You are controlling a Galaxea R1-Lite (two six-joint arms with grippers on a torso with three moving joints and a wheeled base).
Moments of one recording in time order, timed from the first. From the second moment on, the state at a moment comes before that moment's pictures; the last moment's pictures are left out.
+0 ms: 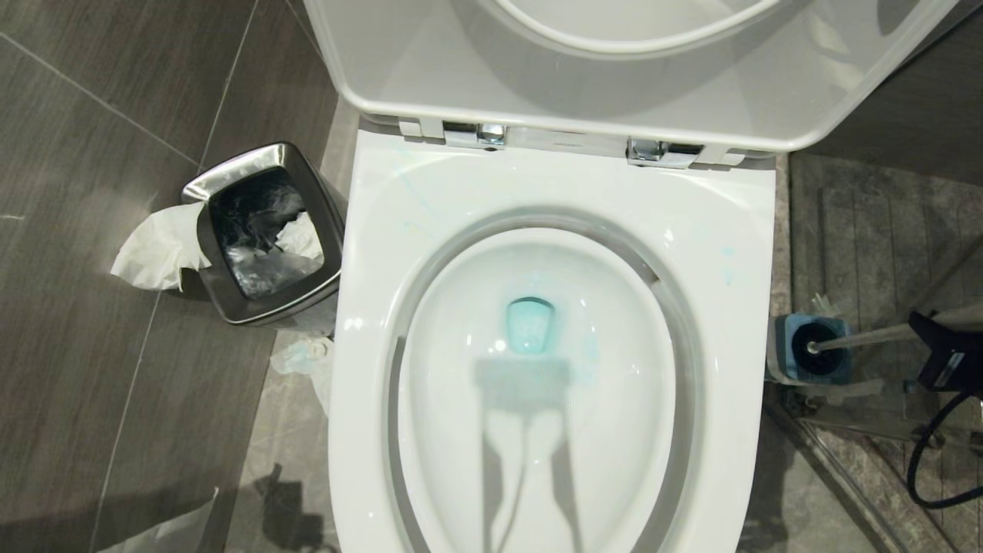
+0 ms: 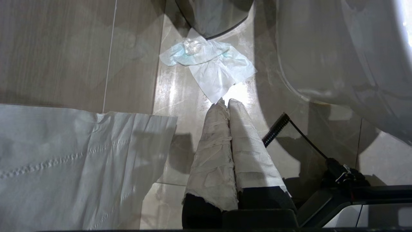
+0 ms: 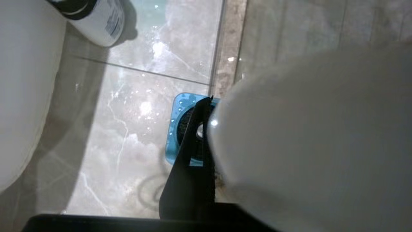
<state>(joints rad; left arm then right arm) -0.01 0.00 0.00 0.00 0.00 0.00 -0.41 1.62 -0.31 -1.29 0.25 -0.12</state>
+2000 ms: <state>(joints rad) -0.01 0.00 0.00 0.00 0.00 0.00 -0.41 1.40 -0.15 -1.41 0.30 -0.08</state>
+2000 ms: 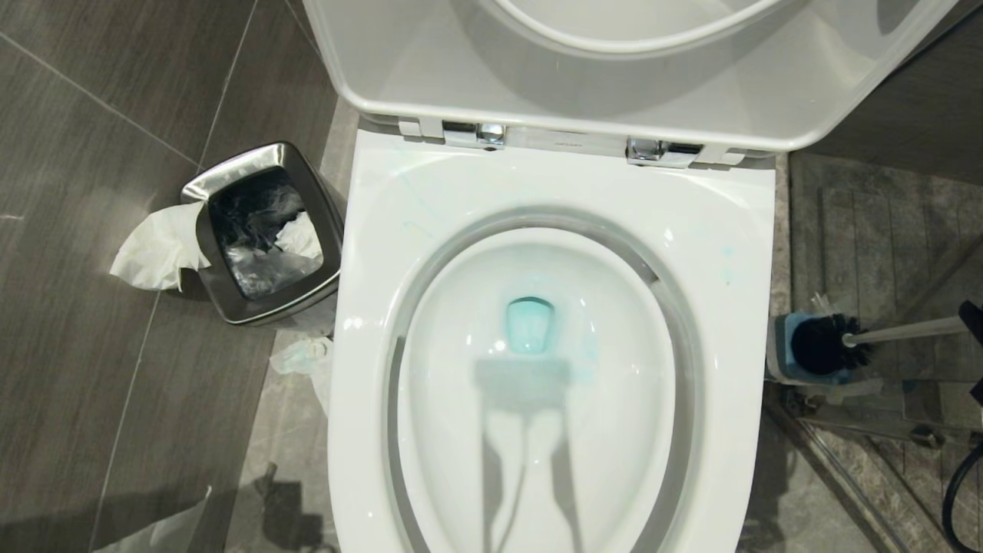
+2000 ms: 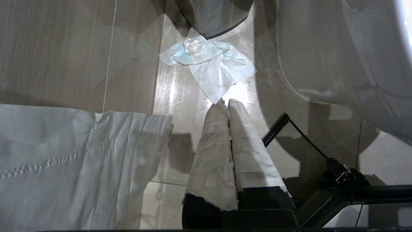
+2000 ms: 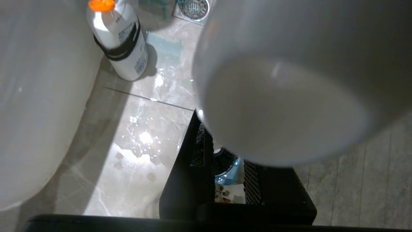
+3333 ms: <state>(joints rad) -0.01 0.00 0.00 0.00 0.00 0.00 -0.41 1.10 -0.62 -0.63 0.31 -0.02</state>
